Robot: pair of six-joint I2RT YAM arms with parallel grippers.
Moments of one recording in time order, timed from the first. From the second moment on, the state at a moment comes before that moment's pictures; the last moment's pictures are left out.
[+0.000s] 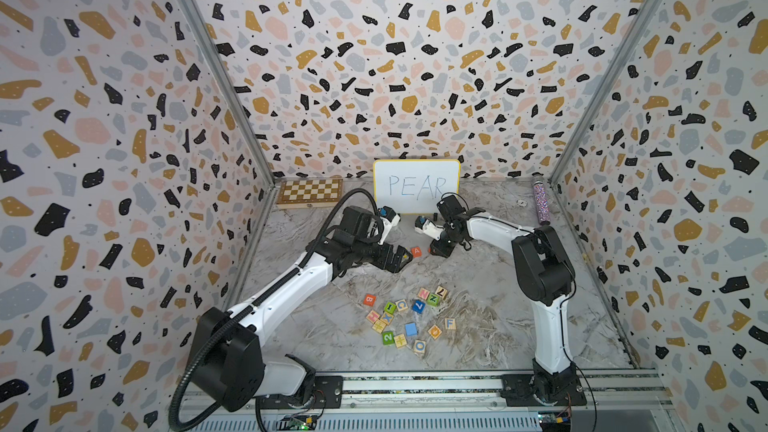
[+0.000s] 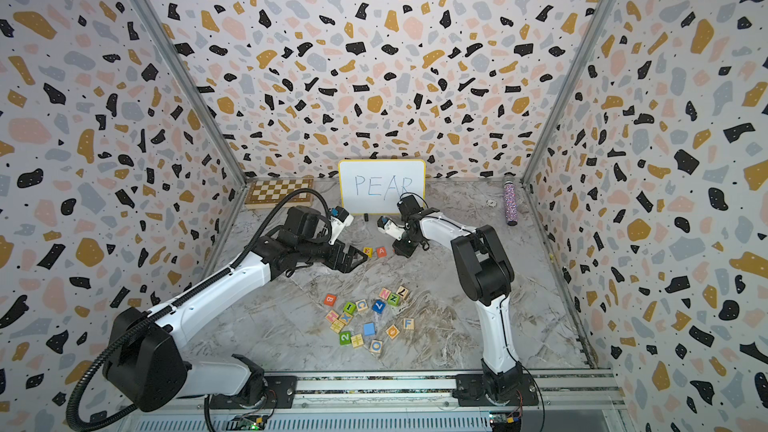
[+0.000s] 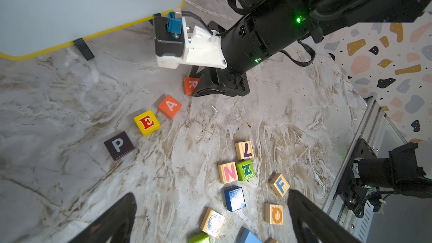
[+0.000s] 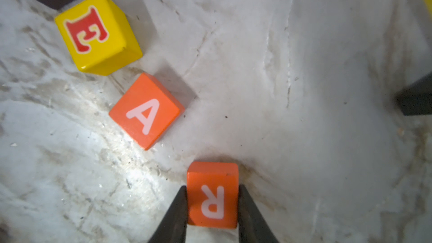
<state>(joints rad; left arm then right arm) -0.50 1.36 1.03 -0.45 0.43 -0.09 0.50 2.12 1.54 -0.61 -0.23 -0.57</state>
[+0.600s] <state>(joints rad) -0.50 1.35 1.03 -0.45 0.42 -0.09 0.52 1.84 1.42 -0.41 -0.16 -0.18</state>
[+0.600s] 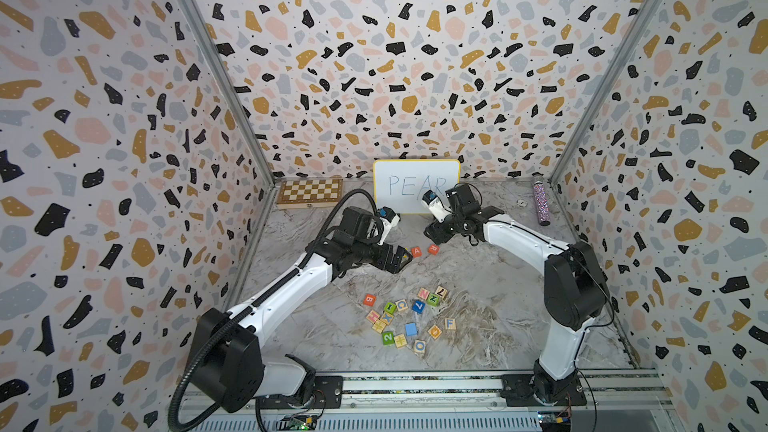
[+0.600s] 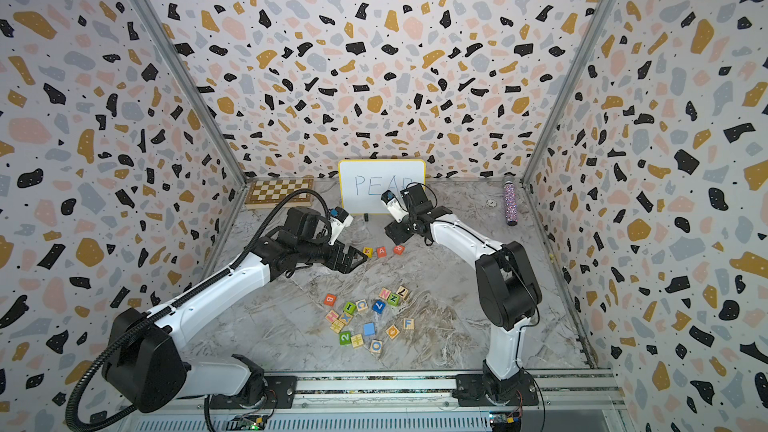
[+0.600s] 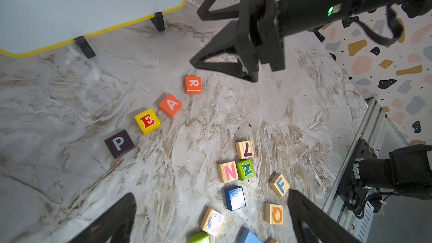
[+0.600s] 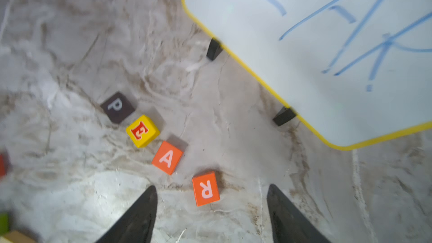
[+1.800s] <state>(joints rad) -0.50 1.33 1.01 -0.45 0.39 -0.09 0.58 2.07 1.44 -0.45 -0.06 0.43</state>
